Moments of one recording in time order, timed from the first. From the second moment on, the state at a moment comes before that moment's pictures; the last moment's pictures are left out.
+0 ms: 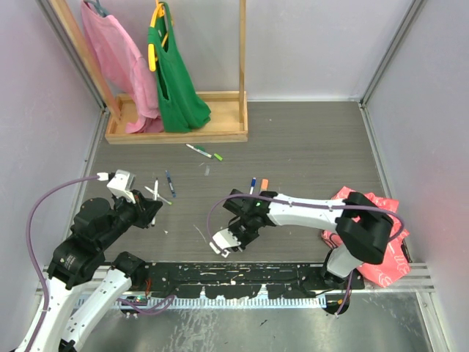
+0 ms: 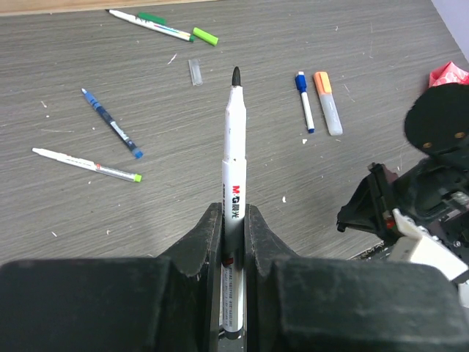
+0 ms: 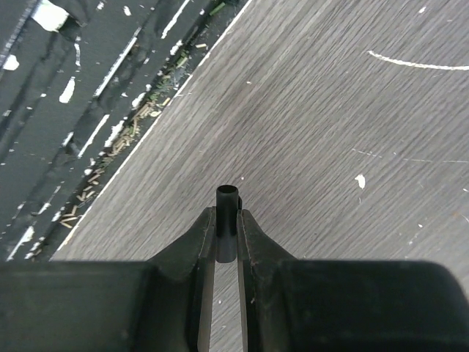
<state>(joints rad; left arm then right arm) -0.45 0.36 0.80 -0.78 0.06 -0.29 1.06 1.54 0.93 -0.64 -0.44 -1.16</state>
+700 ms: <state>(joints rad) -0.45 0.36 0.80 -0.78 0.05 -0.29 1.05 1.72 1.04 -0.69 -0.41 -1.22</state>
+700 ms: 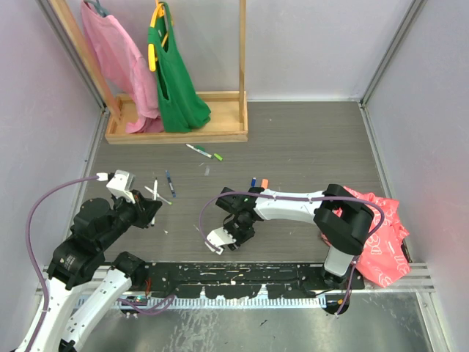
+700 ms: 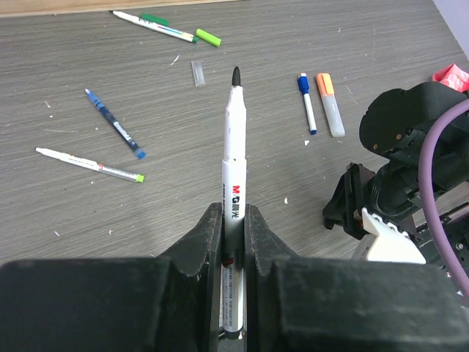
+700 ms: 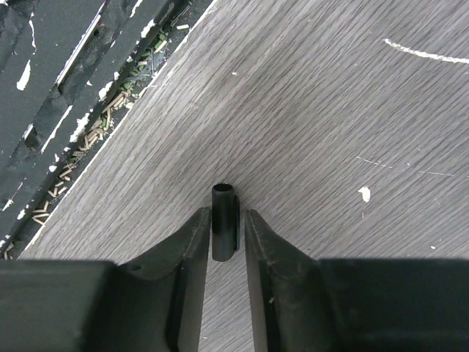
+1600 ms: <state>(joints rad) -0.45 0.36 0.80 -0.78 0.03 -0.29 1.06 0.96 0.46 0.12 -0.44 -0.28</state>
